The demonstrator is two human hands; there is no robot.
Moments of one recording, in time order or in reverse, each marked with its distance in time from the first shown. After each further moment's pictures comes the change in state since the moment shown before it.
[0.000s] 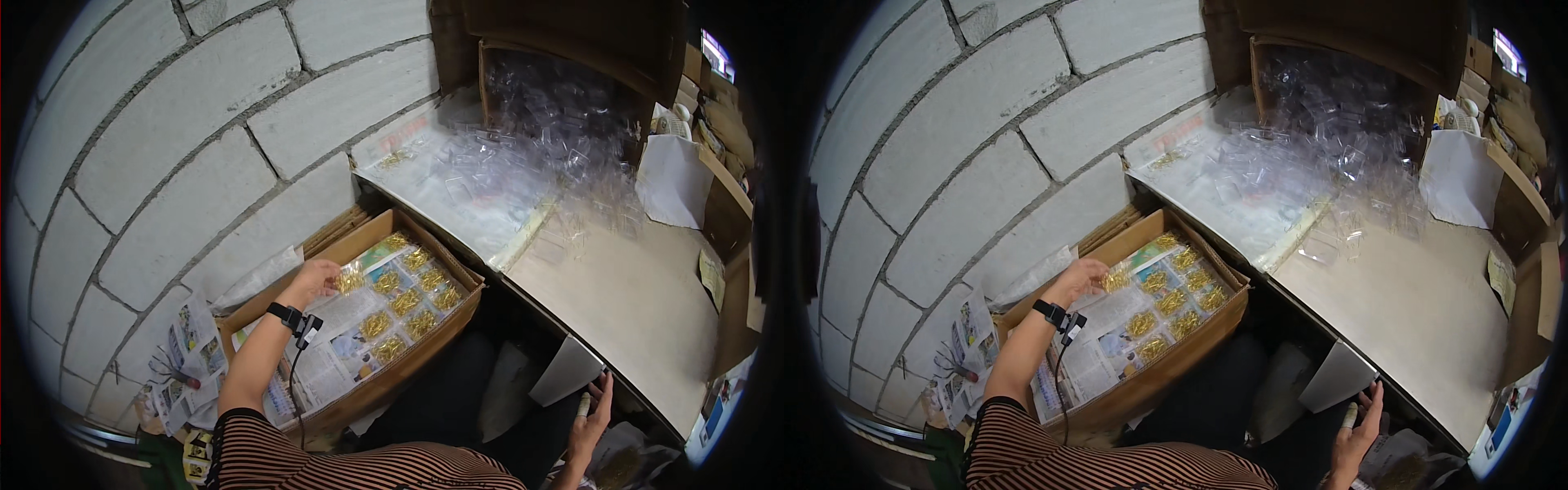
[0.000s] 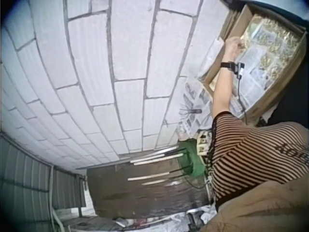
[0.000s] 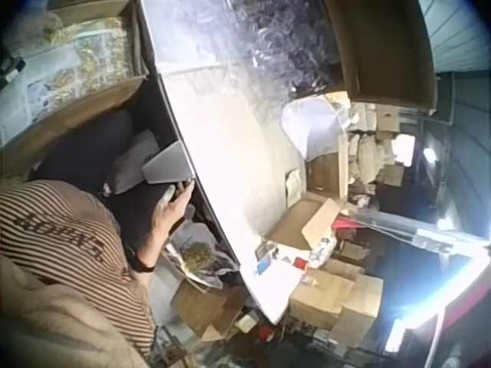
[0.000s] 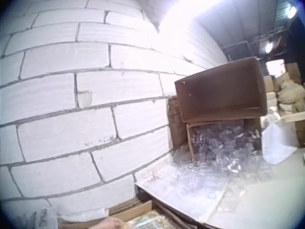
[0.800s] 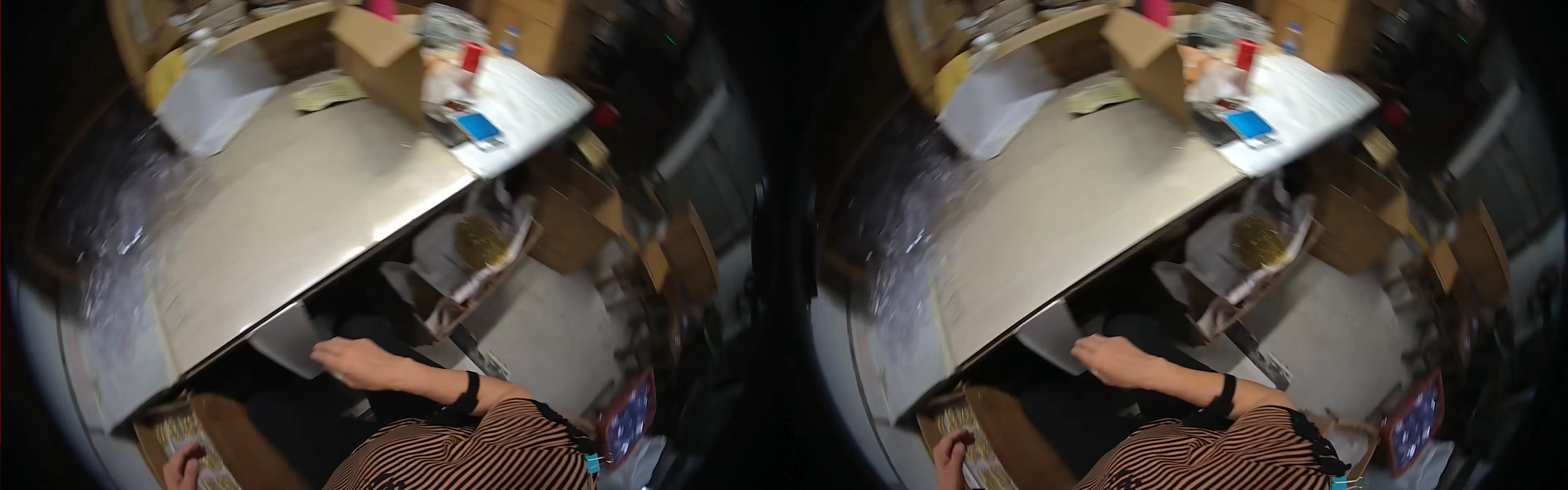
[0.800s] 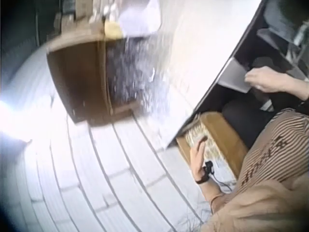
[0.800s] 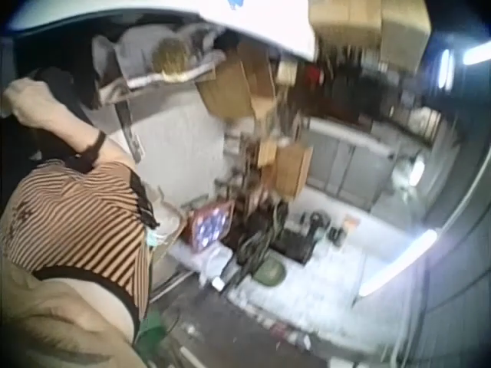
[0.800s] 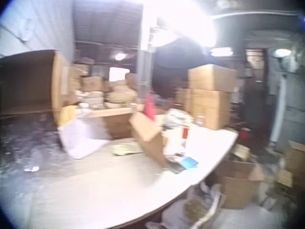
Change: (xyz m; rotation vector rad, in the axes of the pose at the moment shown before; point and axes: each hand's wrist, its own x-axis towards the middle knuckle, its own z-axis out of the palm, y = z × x) left_hand -0.129 0.107 0.201 0.815 -0.790 0.592; right_hand -0.016 0.045 -0.010 -0.266 -0.139 -0.264
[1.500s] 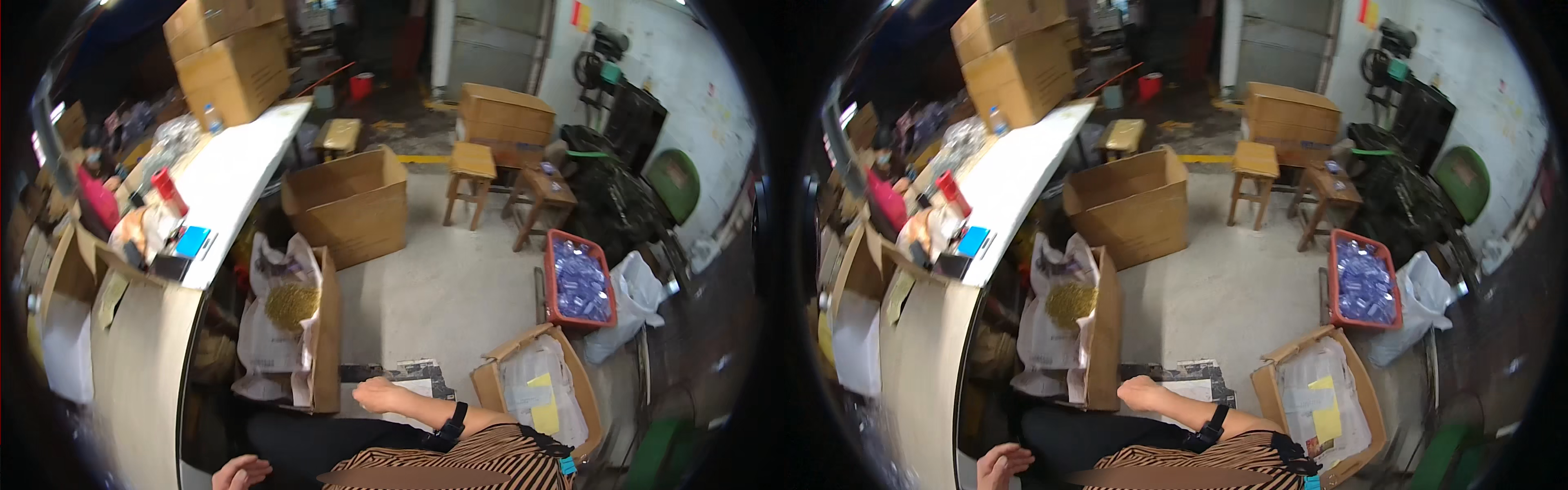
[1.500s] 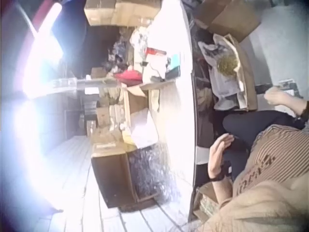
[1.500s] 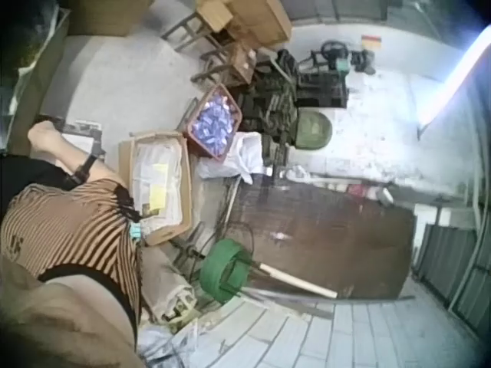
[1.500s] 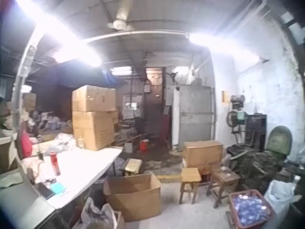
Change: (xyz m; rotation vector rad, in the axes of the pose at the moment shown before) left_hand 0.031 0.191 0.245 -0.258 -0.943 0.294; right_hand -0.324 0.019 -0.059 -0.234 -0.014 1.050
